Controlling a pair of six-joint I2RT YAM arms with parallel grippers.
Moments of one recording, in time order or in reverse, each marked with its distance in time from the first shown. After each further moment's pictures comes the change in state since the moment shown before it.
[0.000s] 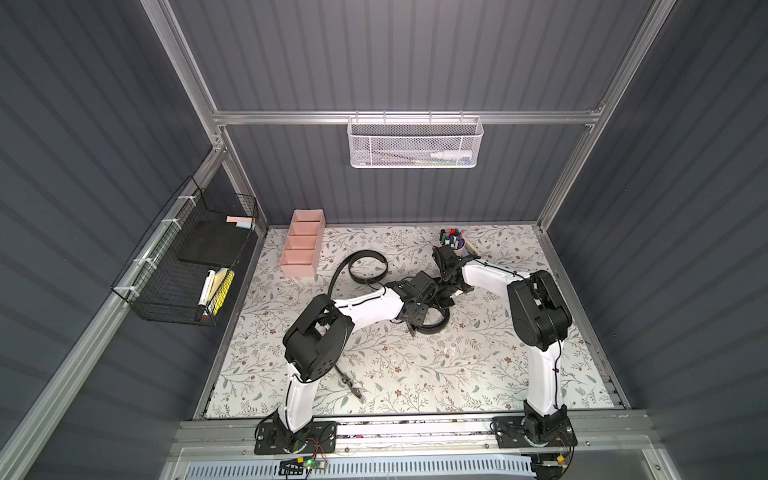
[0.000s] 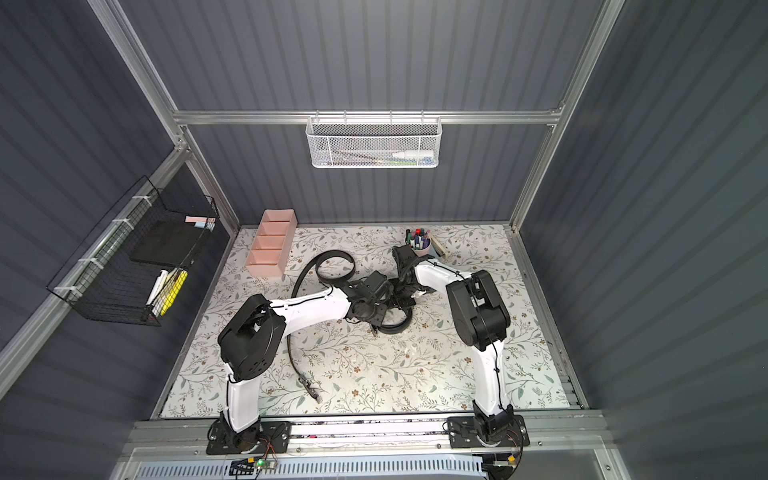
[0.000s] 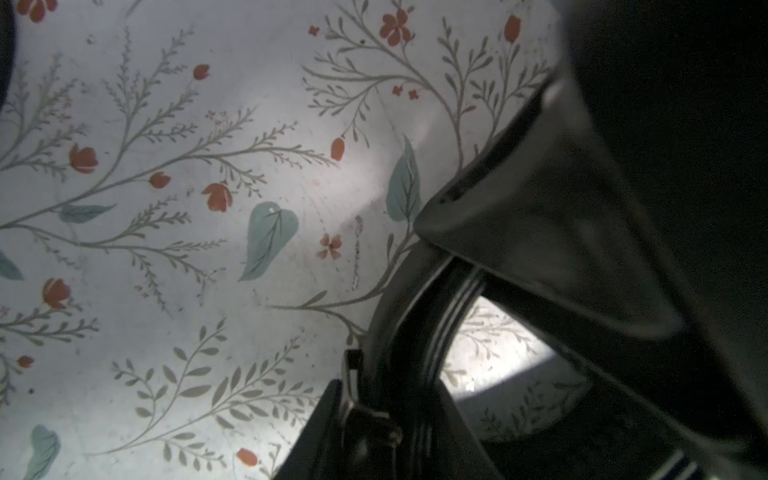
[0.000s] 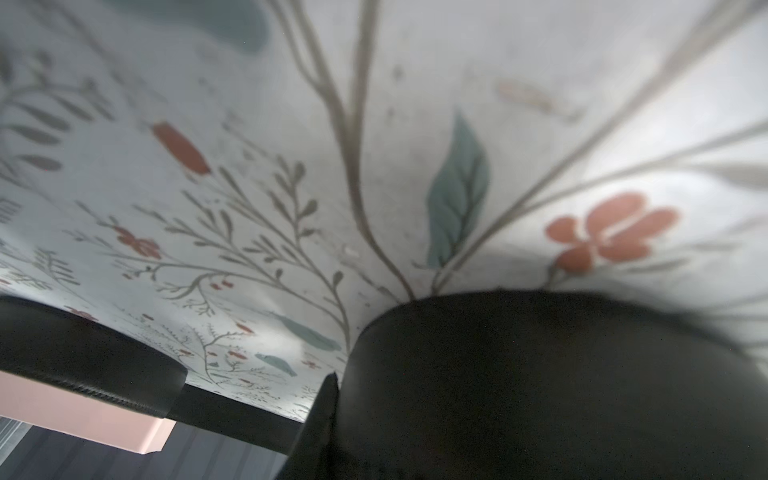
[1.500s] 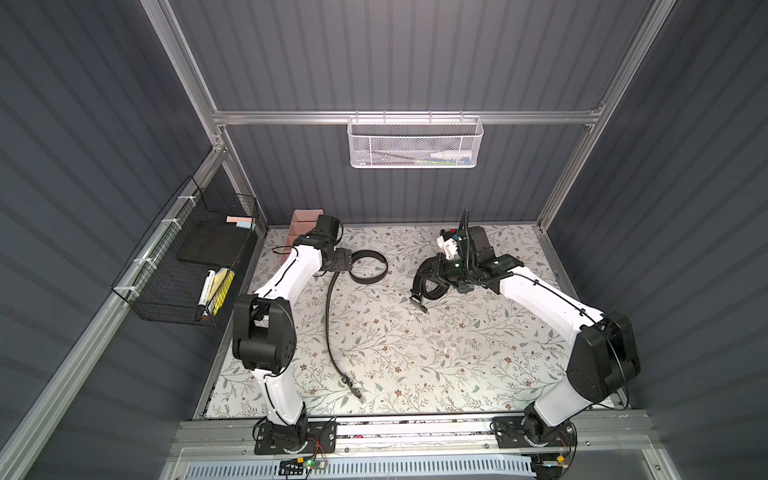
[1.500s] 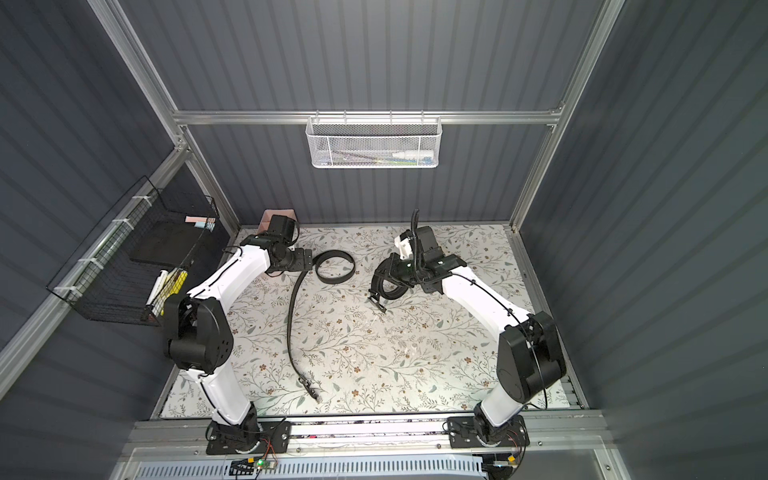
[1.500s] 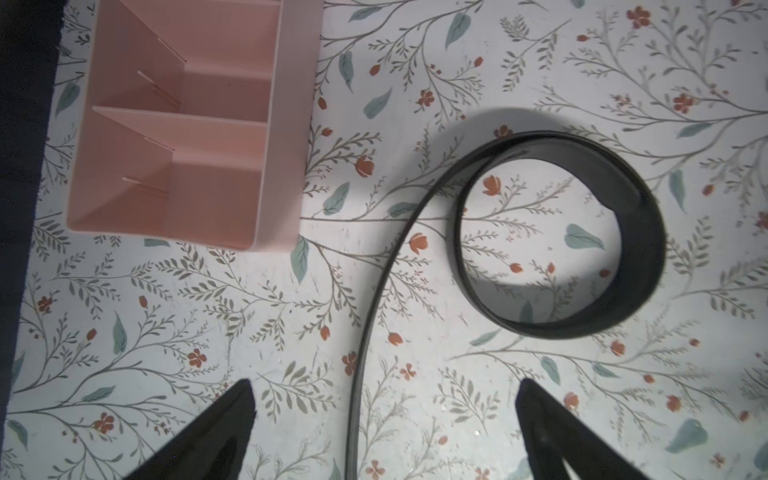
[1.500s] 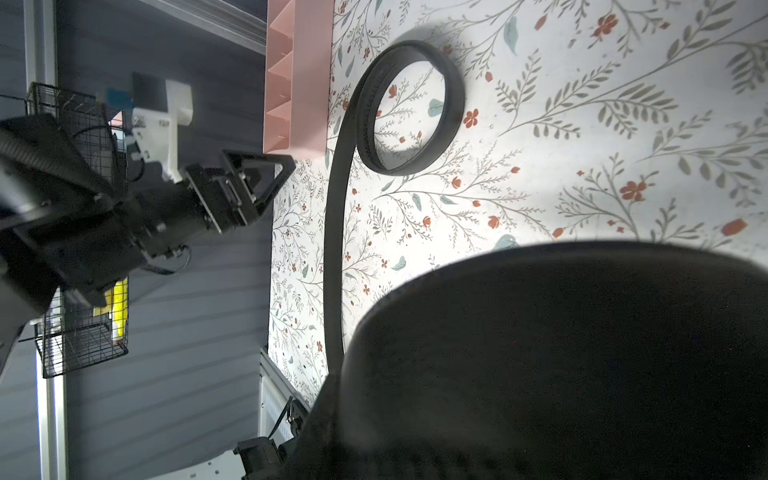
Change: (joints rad) left arm 0.647 -0.113 0.206 -0.208 -0.032 0.152; right arm 0.011 -0.477 -0.156 0.268 -0.131 -0.860
